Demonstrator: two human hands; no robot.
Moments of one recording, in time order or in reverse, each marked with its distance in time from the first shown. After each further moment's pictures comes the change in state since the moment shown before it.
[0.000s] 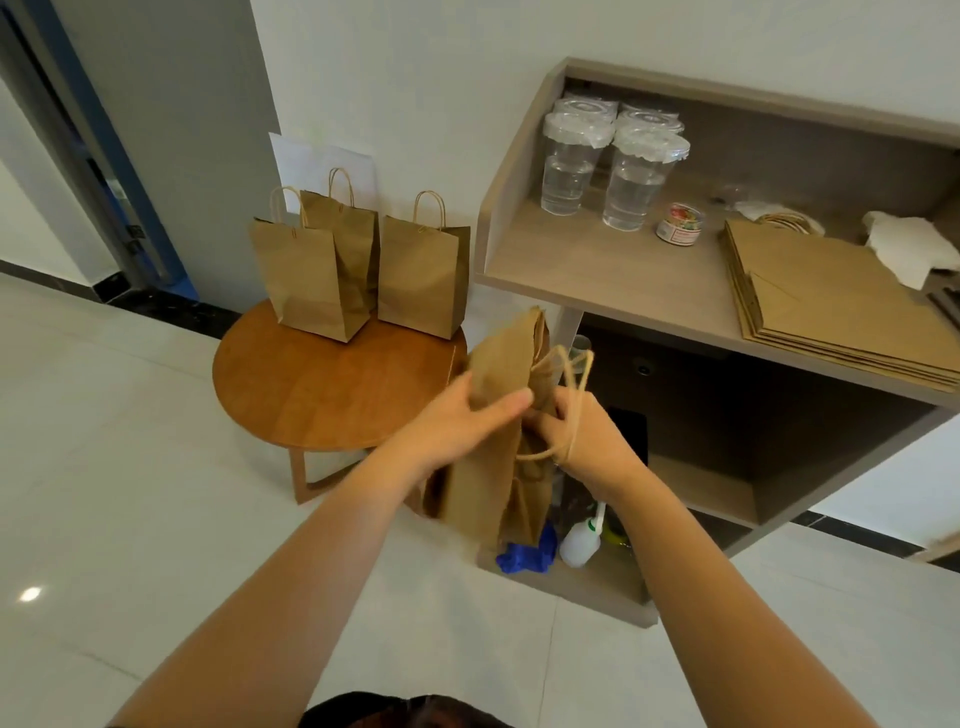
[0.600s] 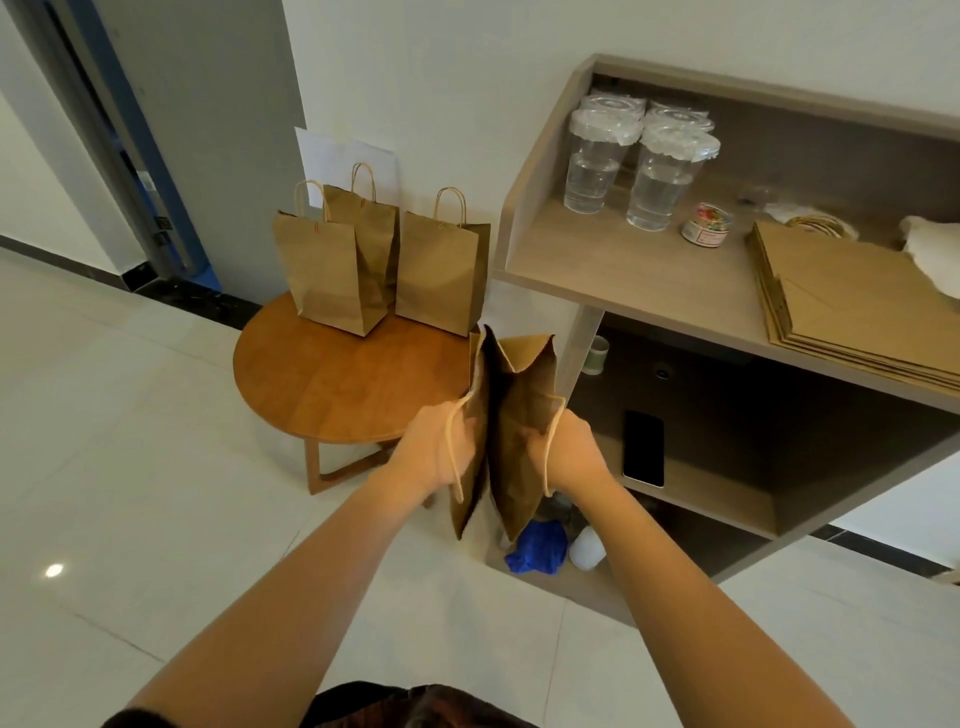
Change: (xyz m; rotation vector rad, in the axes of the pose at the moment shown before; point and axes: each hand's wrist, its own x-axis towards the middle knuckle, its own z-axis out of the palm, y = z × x) left_hand 0.008 -0.042 -0.005 0.531 0.254 0.122; right_hand 0.029 0.031 0.031 -0.477 0.040 0.309
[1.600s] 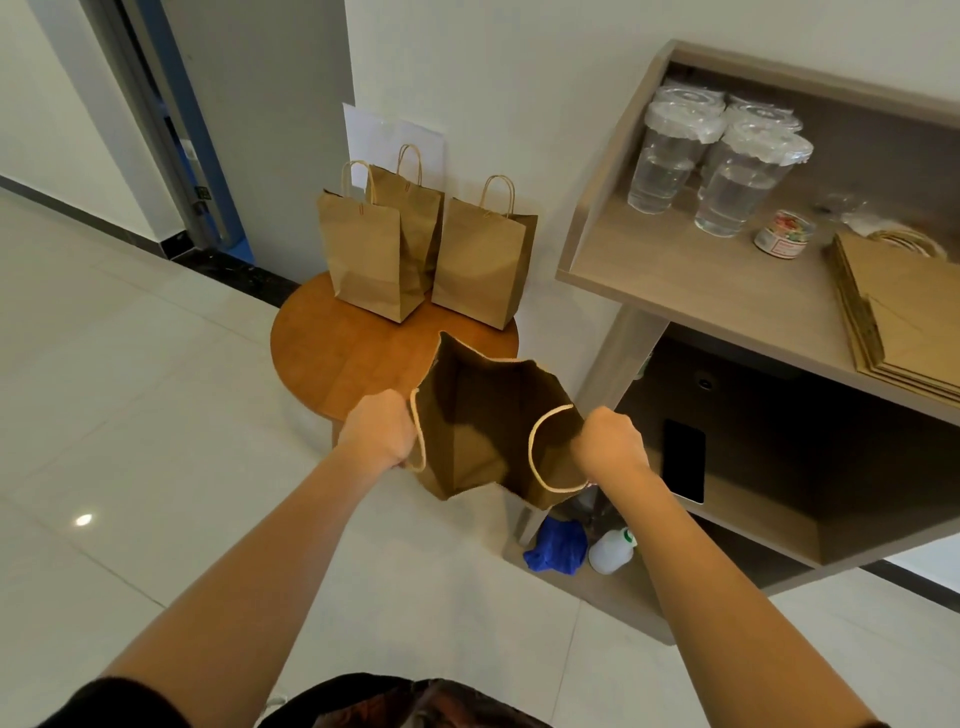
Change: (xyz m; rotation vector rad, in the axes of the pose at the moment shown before) left_hand 0.018 -0.109 -0.036 0.123 -0.037 -0.372; right_hand 0.033 -0.019 0.011 -0.300 0.049 0.223
